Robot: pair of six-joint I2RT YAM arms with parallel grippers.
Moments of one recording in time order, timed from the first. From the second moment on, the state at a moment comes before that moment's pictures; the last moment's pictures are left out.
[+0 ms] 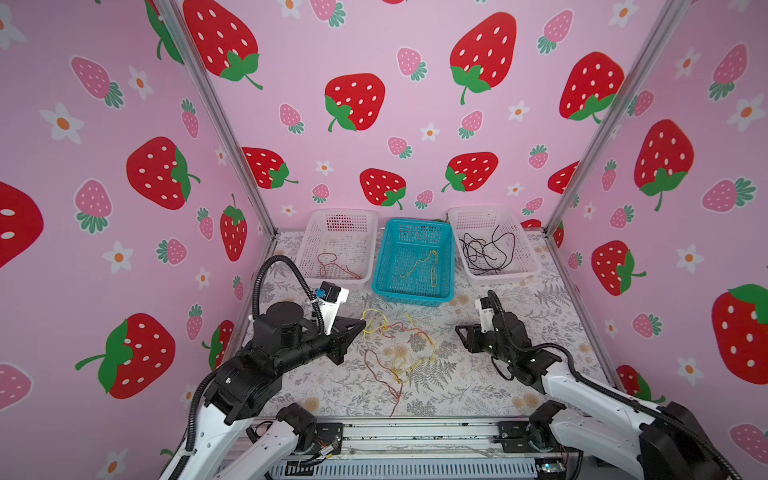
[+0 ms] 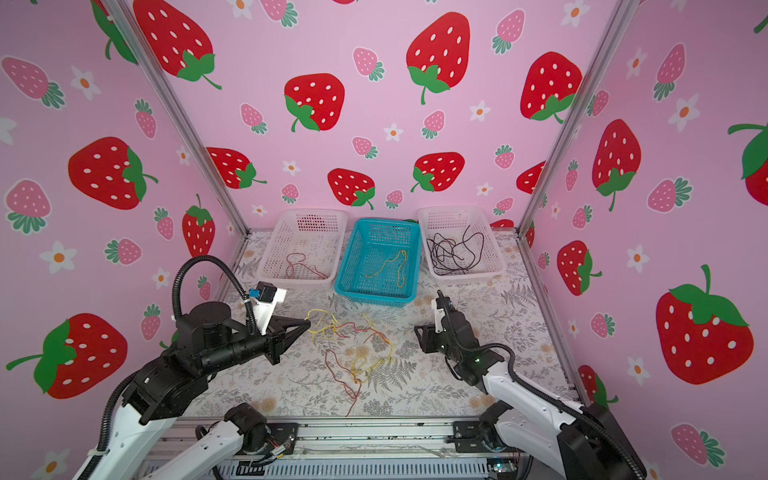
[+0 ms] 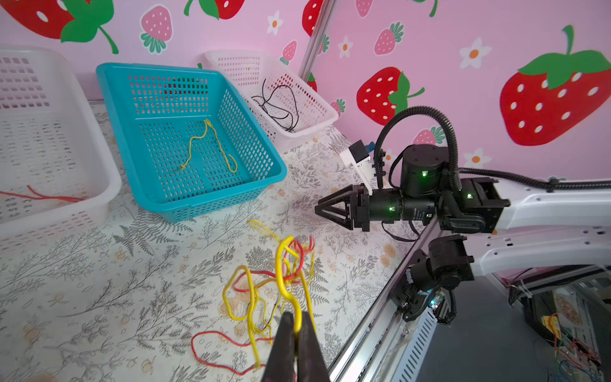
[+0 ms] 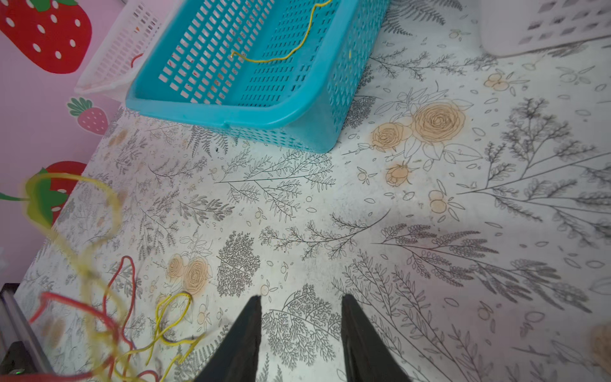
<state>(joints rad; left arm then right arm) -0.52 0.66 0.99 -0.76 0.38 -0.23 0.68 0.98 0.37 0.05 -0.09 0.46</state>
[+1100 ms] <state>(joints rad) -0.52 0.83 0.99 -0.64 0.62 -0.29 1.03 1.08 0.45 0.55 -0.30 0.03</state>
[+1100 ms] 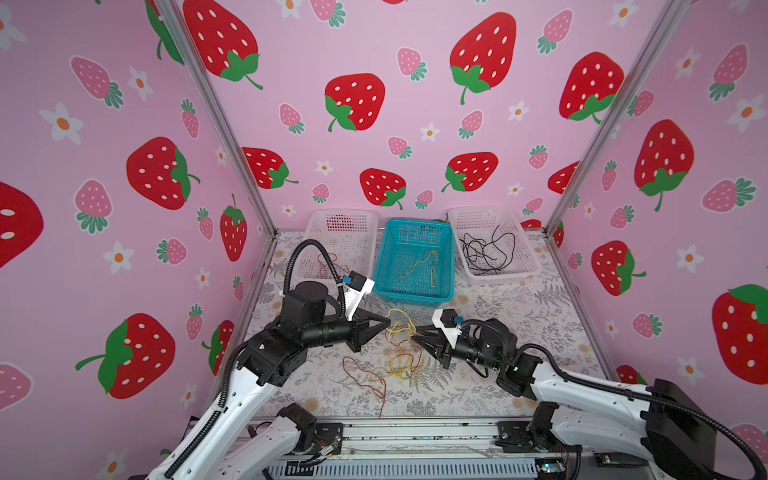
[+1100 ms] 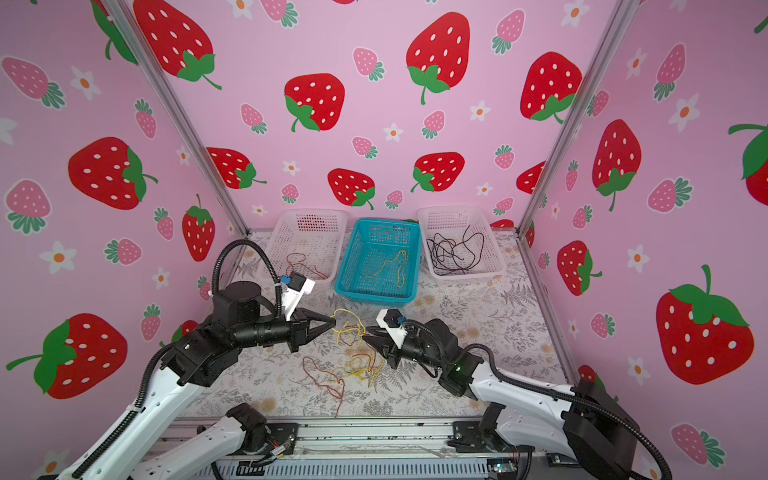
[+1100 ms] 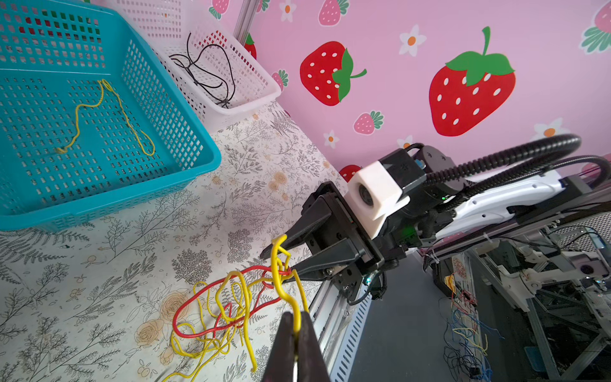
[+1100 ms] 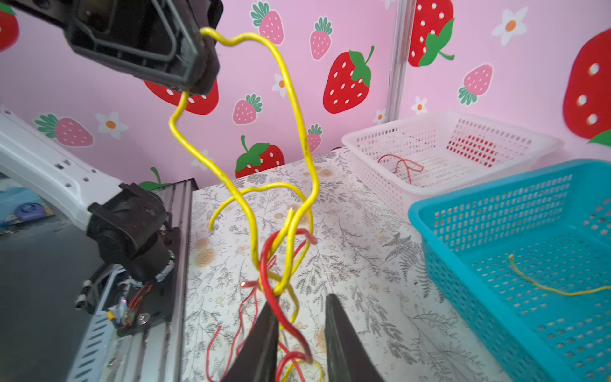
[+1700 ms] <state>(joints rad) -0.27 0.87 0.99 -0.78 0.54 -0.20 1.04 0.80 0.42 0.41 -0.28 0.02</state>
